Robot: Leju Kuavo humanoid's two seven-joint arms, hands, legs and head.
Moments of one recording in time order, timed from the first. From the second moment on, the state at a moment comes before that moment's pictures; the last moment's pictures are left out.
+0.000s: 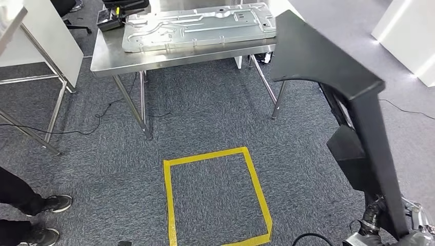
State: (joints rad) left arm -0.07 -0.24 1.05 -0.20 -1.17 0.27 -0.41; right arm 0.46 0.21 -0.09 -2.00 0.81 -0.70 -0.53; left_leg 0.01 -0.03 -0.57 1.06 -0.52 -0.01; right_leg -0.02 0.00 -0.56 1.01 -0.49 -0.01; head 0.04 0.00
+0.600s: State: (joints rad) left arm -0.07 -0.24 1.05 -0.20 -1.17 0.27 -0.41; right arm 0.46 0.21 -0.09 -2.00 0.81 -0.70 -0.52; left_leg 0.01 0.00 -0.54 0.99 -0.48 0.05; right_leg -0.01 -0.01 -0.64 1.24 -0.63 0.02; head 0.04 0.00
